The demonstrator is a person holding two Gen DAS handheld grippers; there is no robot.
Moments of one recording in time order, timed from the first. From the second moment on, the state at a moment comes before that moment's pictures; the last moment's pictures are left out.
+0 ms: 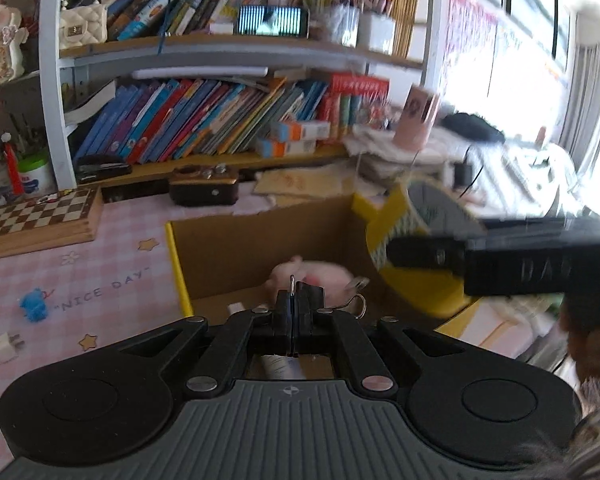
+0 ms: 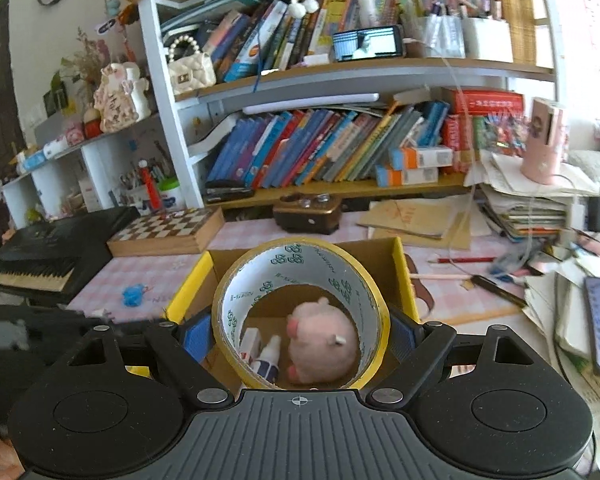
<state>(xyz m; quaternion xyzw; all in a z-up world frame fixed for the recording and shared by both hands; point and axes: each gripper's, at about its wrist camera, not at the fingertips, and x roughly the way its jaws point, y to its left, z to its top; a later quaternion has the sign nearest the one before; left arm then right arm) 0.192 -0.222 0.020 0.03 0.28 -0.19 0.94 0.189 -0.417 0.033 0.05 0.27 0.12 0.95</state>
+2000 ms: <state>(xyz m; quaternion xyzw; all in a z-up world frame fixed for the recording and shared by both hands) 0.122 -0.179 0.034 0.00 0.22 -0.16 0.96 0.192 -0.402 0.017 0.07 0.34 0.10 0.93</state>
